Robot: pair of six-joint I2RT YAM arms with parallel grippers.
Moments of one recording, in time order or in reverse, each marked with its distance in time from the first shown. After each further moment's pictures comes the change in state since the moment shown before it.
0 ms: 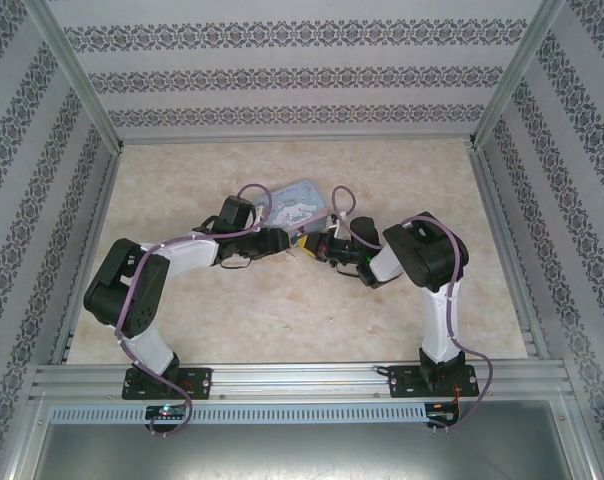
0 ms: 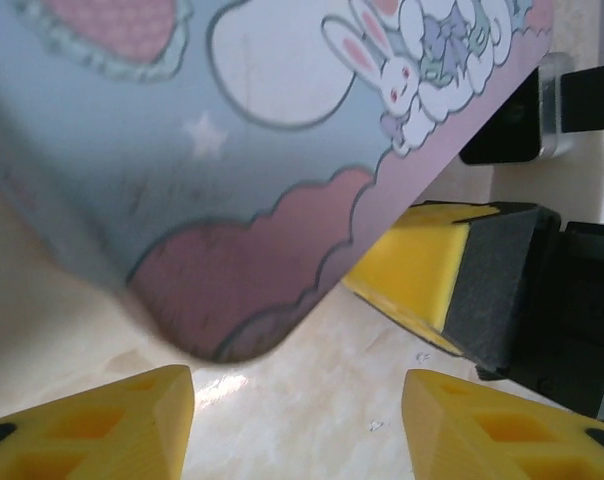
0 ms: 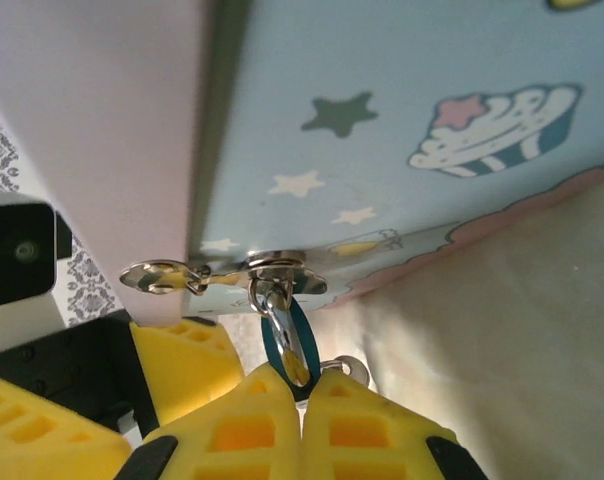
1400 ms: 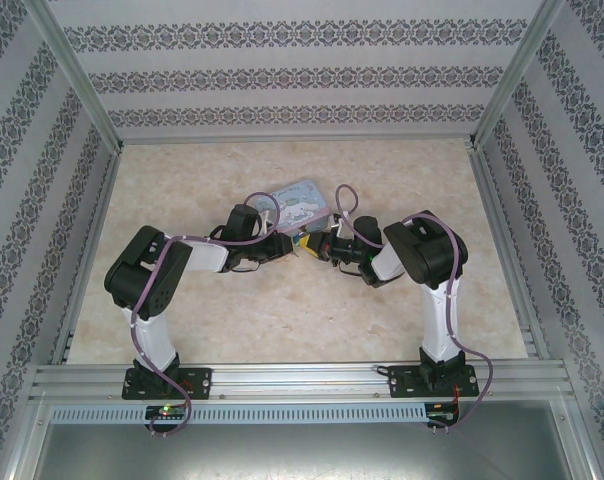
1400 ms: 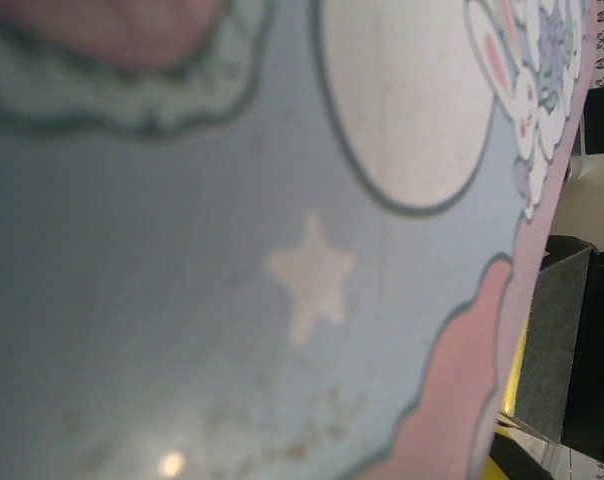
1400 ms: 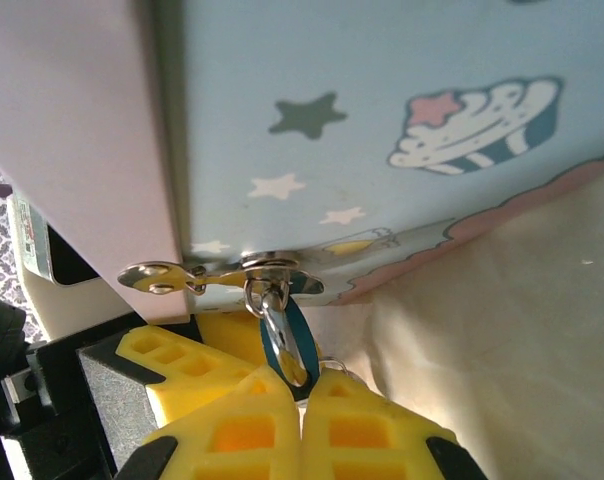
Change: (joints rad) left arm -0.023 0.149 -0.055 0.322 0.029 -0.103; right arm -0.025 0.027 0.005 0.040 -0.041 0.023
